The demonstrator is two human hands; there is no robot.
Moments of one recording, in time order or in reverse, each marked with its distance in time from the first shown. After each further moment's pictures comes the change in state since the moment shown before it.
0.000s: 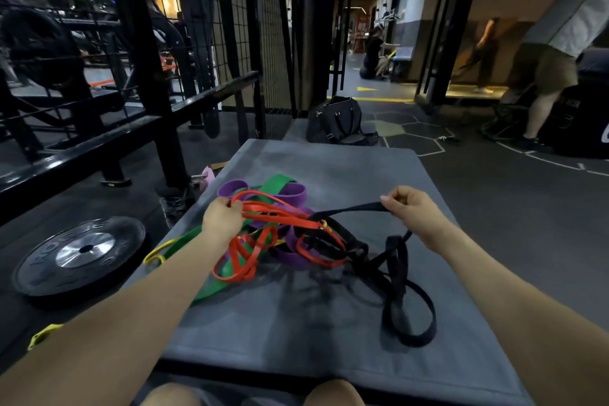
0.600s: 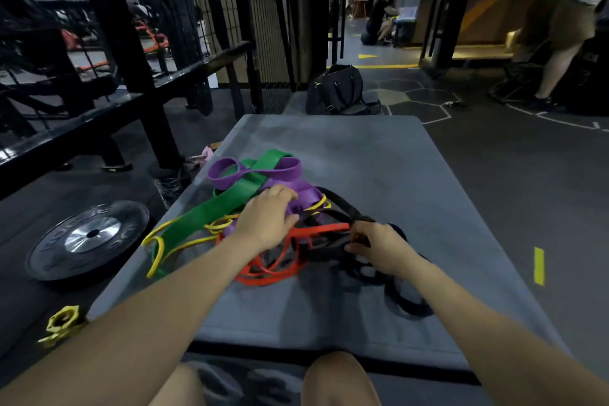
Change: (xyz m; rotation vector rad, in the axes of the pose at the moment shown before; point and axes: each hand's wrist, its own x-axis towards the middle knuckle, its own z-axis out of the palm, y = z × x) left_hand -0.058 0.013 0.049 0.690 -0.280 0.705; right_hand -0.032 0.062 0.065 -0.572 -0.261 -0.140
